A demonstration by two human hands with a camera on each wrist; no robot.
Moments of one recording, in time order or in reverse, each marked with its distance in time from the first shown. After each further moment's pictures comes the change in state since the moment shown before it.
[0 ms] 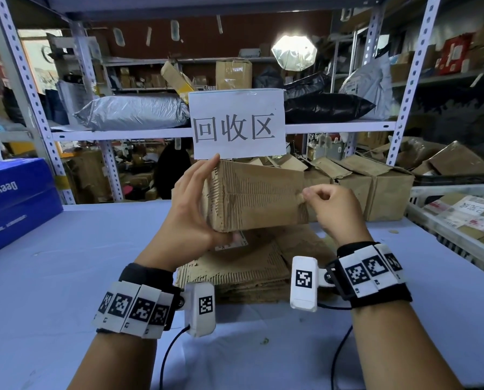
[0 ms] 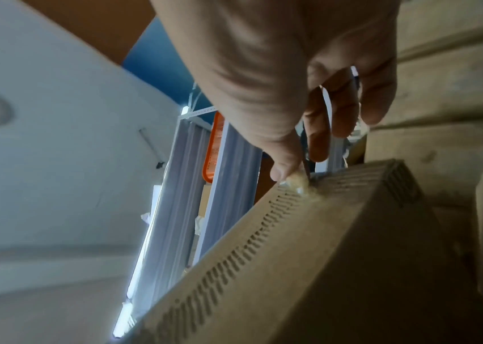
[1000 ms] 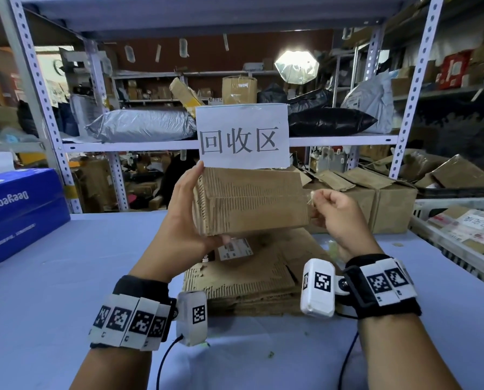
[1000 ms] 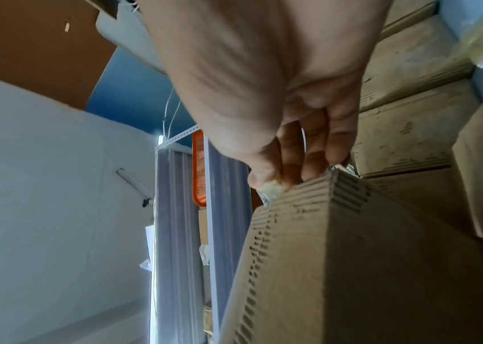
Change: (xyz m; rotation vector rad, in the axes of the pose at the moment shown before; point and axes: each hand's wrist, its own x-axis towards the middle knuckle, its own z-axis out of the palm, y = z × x) left_hand -0.004 -0.008 -0.015 -0.056 0.040 -0.018; right_hand 0.003 -0.009 0.001 0.507 -0.086 0.138
